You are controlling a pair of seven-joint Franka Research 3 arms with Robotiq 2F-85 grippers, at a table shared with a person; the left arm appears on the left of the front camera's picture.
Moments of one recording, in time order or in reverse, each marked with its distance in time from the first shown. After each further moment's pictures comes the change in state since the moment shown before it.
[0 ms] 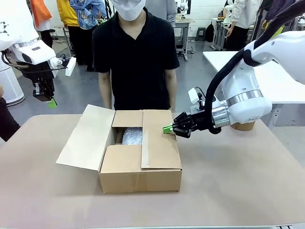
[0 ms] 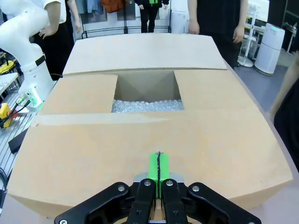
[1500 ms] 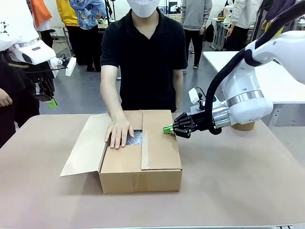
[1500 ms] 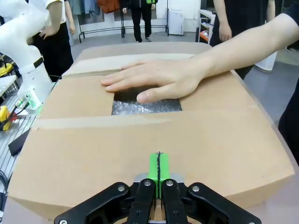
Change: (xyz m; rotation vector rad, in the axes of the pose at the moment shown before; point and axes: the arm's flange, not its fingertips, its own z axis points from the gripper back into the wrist) left arm 0.000 0.000 0.000 0.000 0.000 0.000; right arm -0.002 0.002 -0.002 -0.009 0.005 -0.021
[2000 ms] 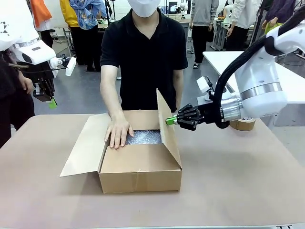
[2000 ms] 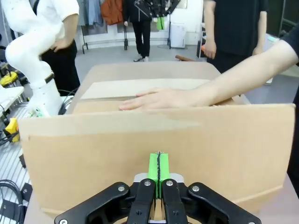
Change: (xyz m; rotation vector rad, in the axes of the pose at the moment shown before) left arm 0.000 0.000 0.000 0.000 0.000 0.000; right arm 0.038 0.019 0.027 -0.002 -0.054 0.011
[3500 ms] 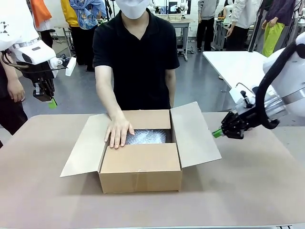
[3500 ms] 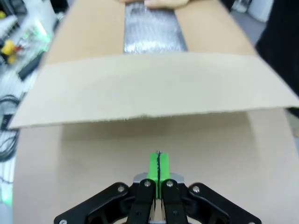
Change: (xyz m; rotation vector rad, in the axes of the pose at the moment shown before) left arm 0.000 0.000 0.000 0.000 0.000 0.000; right arm -0.051 -0.006 0.131 -0.044 0.381 0.041
